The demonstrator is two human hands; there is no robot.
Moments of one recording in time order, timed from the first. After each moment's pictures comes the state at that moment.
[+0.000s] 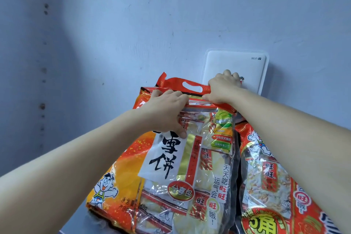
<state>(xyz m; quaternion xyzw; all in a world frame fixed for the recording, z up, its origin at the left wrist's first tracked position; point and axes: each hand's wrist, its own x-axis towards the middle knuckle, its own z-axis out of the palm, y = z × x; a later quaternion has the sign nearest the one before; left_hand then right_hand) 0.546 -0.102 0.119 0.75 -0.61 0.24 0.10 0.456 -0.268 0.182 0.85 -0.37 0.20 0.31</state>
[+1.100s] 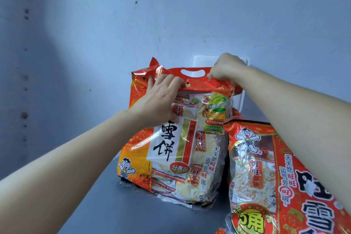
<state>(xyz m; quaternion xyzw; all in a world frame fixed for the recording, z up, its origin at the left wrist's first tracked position) 0.541 -0.101 0.133 0.66 -0.63 0.33 0.25 0.416 -0.242 0.241 0.83 -0.45 0.33 0.04</state>
